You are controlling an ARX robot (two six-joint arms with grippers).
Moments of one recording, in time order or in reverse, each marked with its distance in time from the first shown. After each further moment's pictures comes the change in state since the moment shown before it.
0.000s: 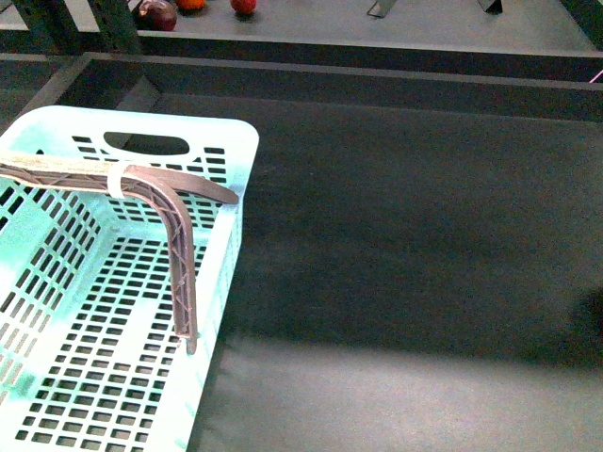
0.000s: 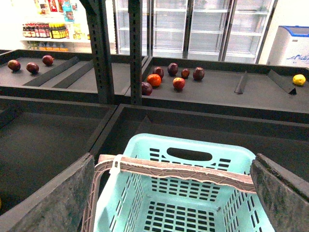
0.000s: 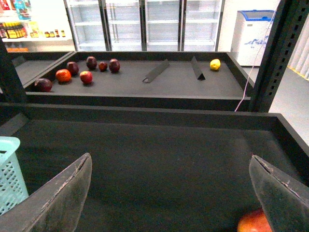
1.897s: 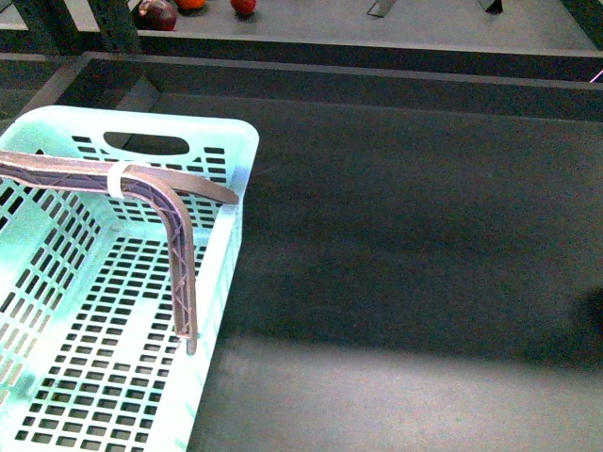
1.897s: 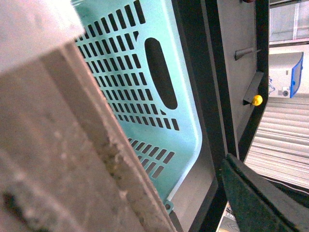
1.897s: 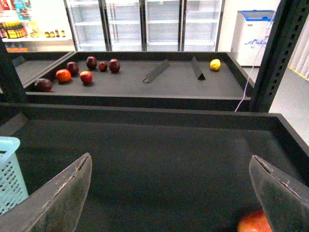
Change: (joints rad) left arm 0.058 1.605 0.508 0.490 0.270 -1.124; right arm 0.000 -0.001 0.000 0.000 0.000 0.000
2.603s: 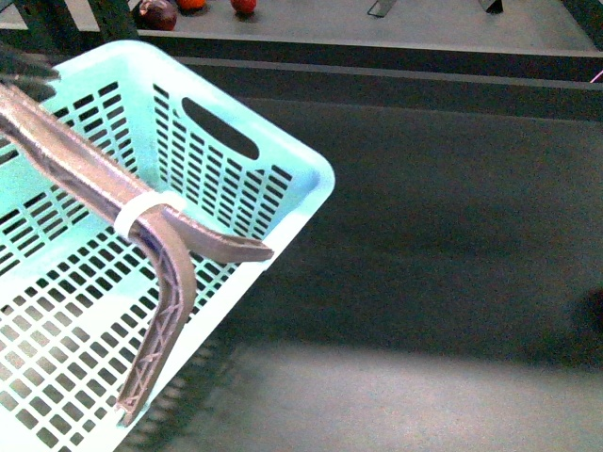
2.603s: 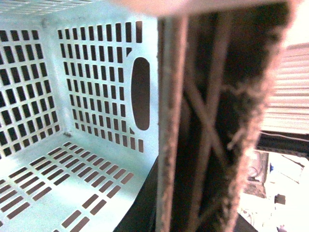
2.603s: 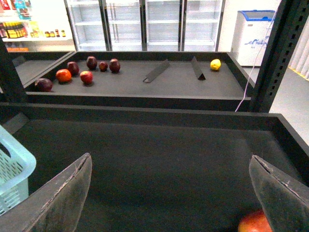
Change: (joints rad) left arm -0.200 -0.201 0.071 -0.135 0.025 0.013; right arm 0.000 0.000 0.000 0.000 0.000 0.000
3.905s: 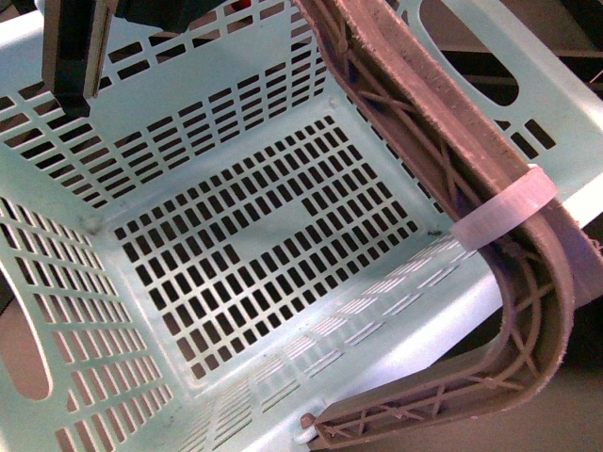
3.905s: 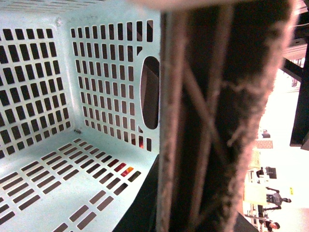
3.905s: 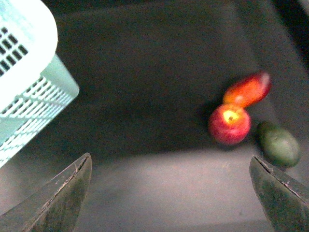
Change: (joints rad) left arm -0.404 -0.027 0.172 -0.064 -0.065 0.010; right arm -0.013 0.312 0.143 -0.387 0.080 0.142
